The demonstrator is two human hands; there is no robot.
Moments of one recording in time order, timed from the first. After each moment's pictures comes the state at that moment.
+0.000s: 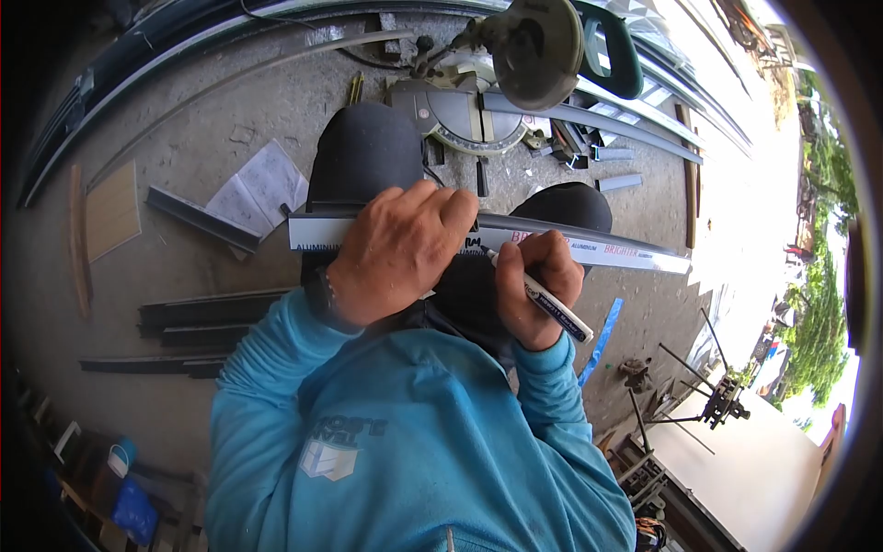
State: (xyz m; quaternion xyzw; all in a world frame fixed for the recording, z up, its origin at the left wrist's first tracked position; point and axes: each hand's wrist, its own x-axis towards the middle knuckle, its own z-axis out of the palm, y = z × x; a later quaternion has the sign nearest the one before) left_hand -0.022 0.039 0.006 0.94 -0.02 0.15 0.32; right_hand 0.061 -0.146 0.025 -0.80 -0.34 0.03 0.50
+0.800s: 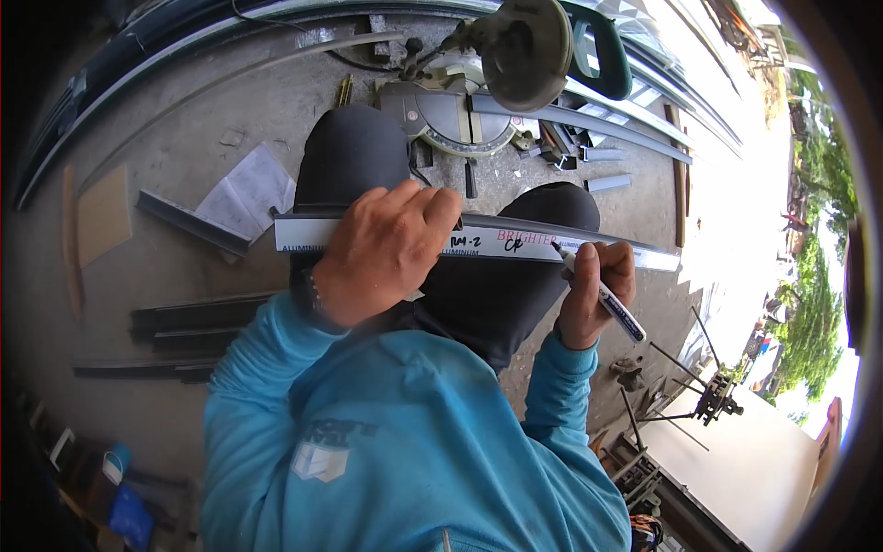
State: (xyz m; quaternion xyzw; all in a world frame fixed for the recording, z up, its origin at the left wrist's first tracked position) left_hand -0.022 0.042 0.008 0.93 -0.01 0.17 0.33; right_hand 0.091 -0.194 0.036 -0.78 -0.19 -0.02 0.59
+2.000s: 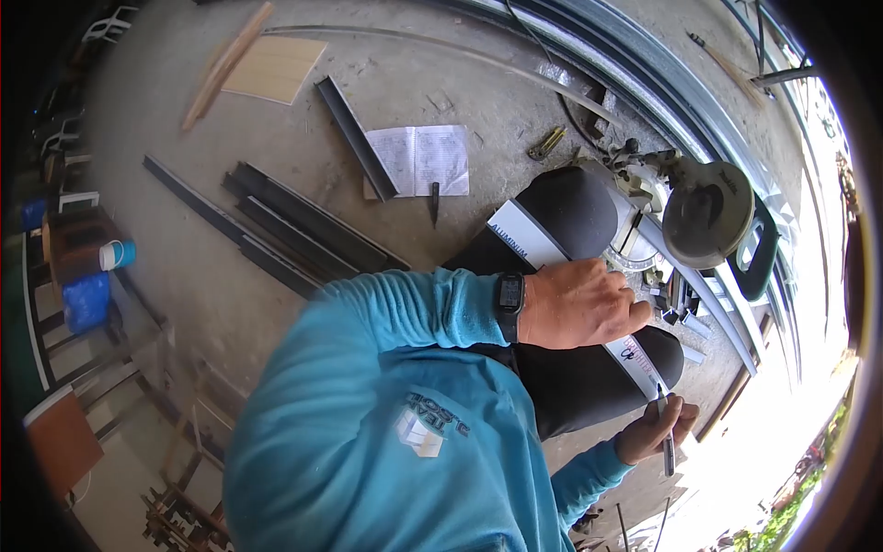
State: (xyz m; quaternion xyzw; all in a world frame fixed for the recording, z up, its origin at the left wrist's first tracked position) left_hand -0.017 0.044 0.001 0.96 -0.03 0.20 0.20; right_hand 0.111 -0.217 0.019 -0.80 -0.13 -0.01 0.59
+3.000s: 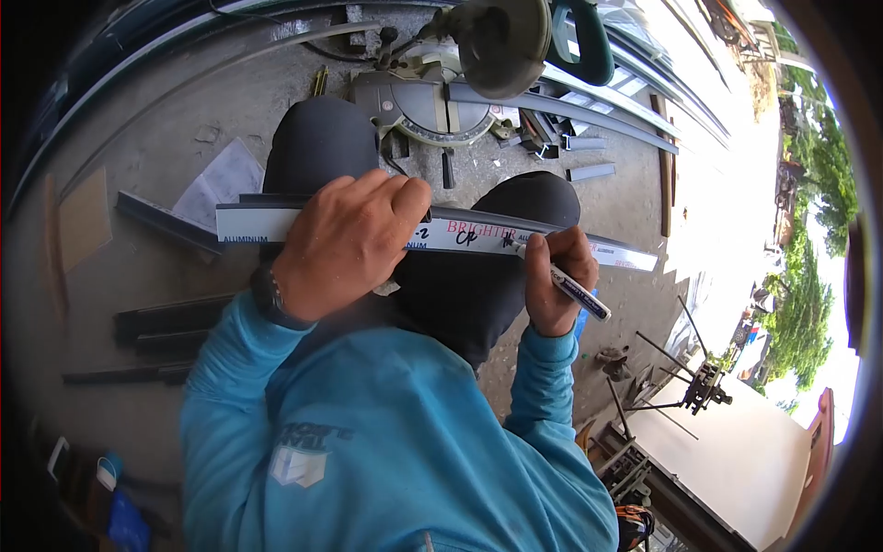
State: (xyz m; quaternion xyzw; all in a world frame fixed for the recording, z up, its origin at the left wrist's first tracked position) left_hand -0.014 0.042 0.007 0.94 -0.03 0.15 0.31; right_hand 0.104 -0.209 0.023 -0.84 -0.25 0.03 0.48
